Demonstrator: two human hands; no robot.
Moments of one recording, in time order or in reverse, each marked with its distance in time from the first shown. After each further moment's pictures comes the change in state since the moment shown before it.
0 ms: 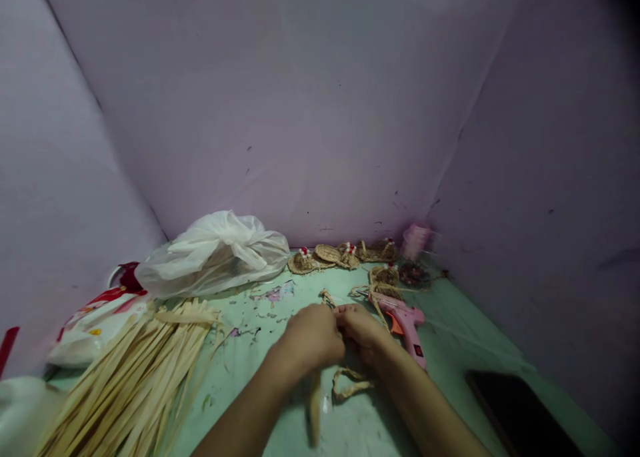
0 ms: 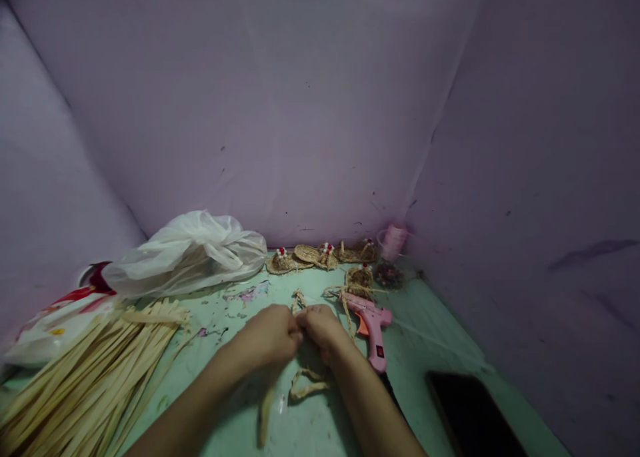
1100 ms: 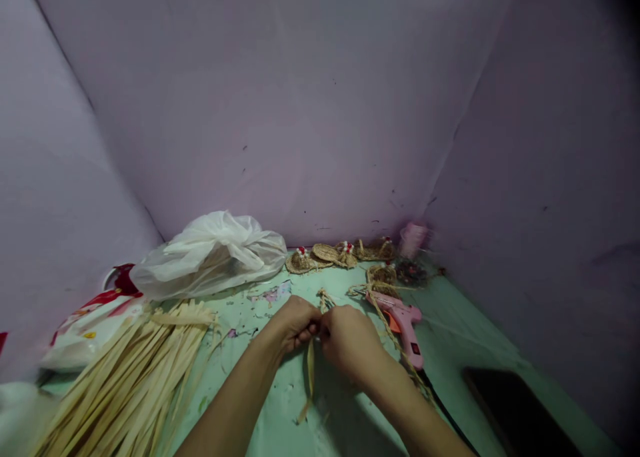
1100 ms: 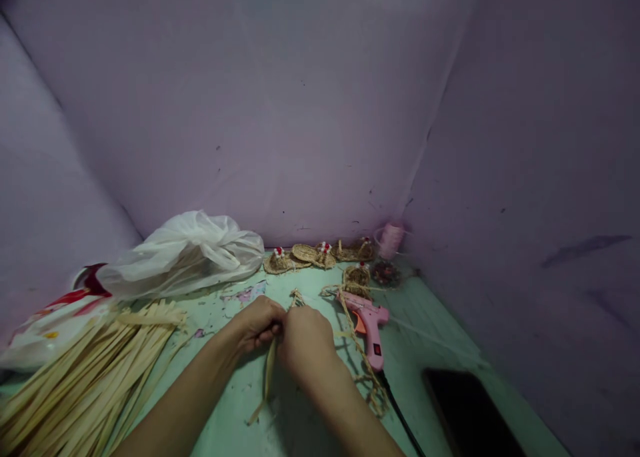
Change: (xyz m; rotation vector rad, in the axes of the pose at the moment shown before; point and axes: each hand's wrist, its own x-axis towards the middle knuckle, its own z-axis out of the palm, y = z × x) left_hand 0.030 -0.026 0.000 -0.423 -0.139 -0.255; right_hand -0.048 -0.030 0.021 -1.274 0.254 -0.336
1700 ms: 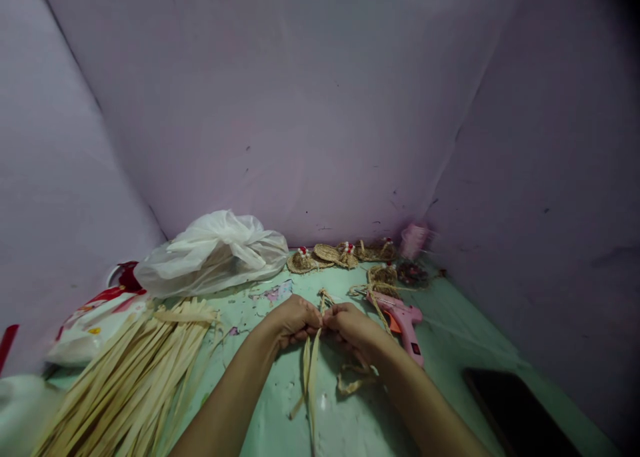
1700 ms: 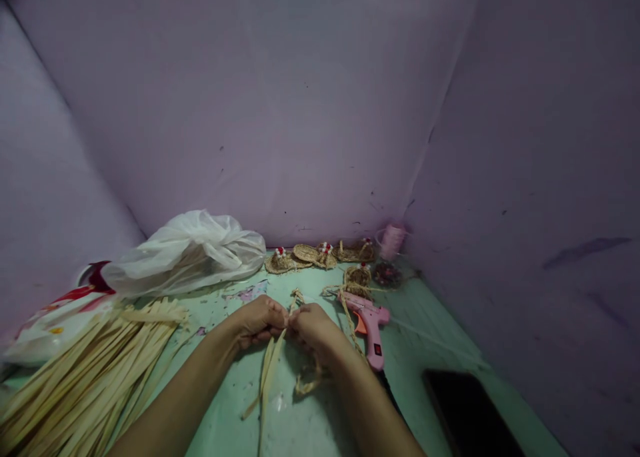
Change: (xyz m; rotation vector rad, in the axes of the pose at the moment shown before) left_hand 0.009 -0.009 -0.015 0.000 -0.214 0.148; right_hand 0.028 0.020 0.027 1.075 -0.313 0.307
